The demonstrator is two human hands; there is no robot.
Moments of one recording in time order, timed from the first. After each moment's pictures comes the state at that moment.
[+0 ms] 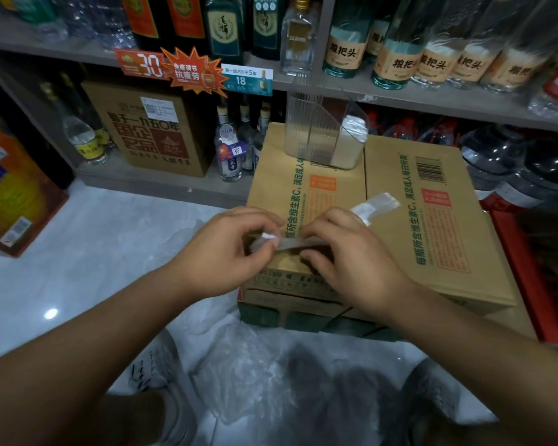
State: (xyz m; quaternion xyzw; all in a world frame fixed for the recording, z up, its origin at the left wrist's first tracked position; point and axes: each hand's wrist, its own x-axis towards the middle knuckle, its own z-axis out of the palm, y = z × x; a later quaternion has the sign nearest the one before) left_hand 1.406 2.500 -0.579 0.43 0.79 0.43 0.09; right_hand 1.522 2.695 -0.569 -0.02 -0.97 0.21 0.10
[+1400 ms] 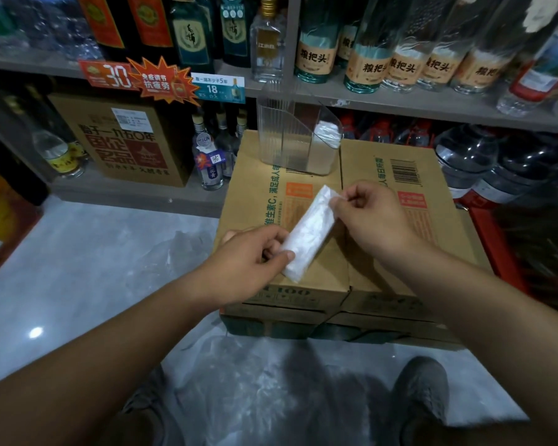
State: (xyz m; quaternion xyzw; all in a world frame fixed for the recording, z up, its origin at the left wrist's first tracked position) left_hand 1.418 2.554 -0.592 0.39 0.81 0.40 0.19; right_hand 1.497 2.755 -0.552 -0.30 -0.82 0.47 0.14
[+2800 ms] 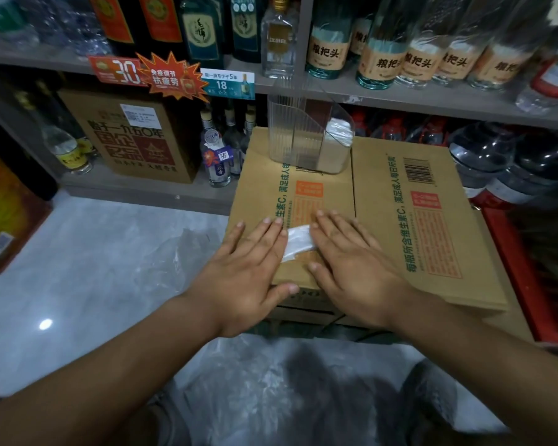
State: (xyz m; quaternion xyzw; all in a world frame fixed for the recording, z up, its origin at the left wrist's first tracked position) left_hand 1.423 2.526 -0.611 0.52 0.85 0.01 0.06; right_hand 1.530 2.726 -0.582 -0.04 -0.99 0.07 -0.09
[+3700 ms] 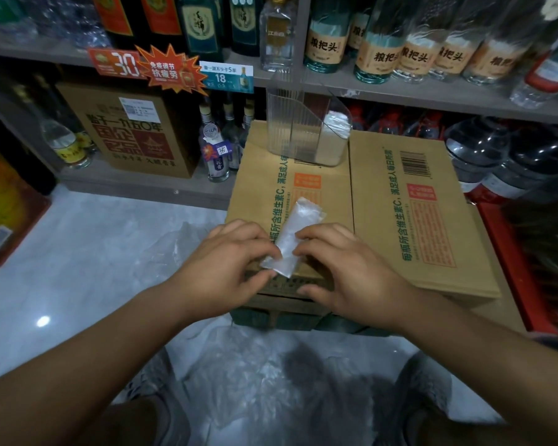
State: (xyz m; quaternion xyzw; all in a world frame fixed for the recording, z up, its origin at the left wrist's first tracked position) left_hand 1.414 2.510 -0.600 0.53 0.81 0.26 0.04; right_hand 1.542 2.722 -0.589 0.08 -0.98 0.19 0.05
